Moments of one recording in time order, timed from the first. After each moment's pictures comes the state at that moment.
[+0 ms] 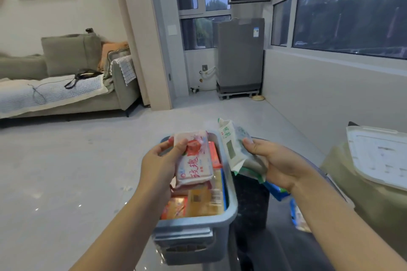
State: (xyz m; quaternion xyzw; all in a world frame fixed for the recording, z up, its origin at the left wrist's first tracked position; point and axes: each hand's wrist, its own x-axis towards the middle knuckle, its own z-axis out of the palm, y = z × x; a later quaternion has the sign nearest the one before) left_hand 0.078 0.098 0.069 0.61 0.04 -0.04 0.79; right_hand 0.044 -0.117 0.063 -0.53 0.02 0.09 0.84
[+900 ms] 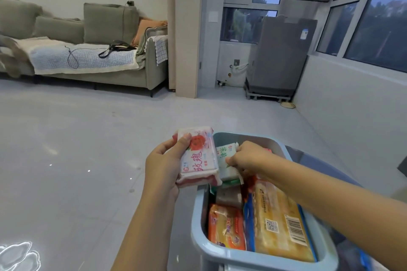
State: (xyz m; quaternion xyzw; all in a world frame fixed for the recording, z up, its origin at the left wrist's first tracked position) left_hand 0.144 0.204 0.042 0.53 0.13 0.00 0.84; right_hand 0.189 0.035 0.045 -0.92 0.12 0.10 0.36
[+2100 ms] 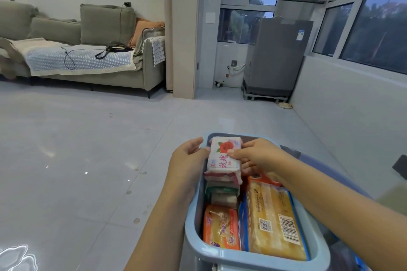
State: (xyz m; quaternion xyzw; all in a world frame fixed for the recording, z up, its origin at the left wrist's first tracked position) left_hand 0.144 0.165 0.040 0.64 0.05 -0.02 0.77; right_hand 0.162 0.010 0.062 -0.84 0.11 0.11 0.53
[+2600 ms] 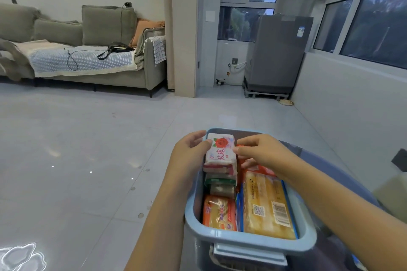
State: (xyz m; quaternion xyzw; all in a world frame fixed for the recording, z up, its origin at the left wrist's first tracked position) left_hand 0.136 0.166 0.046 0.67 0.00 0.01 0.74; right_hand 0.141 0.001 0.064 -0.89 0.04 0.04 0.46
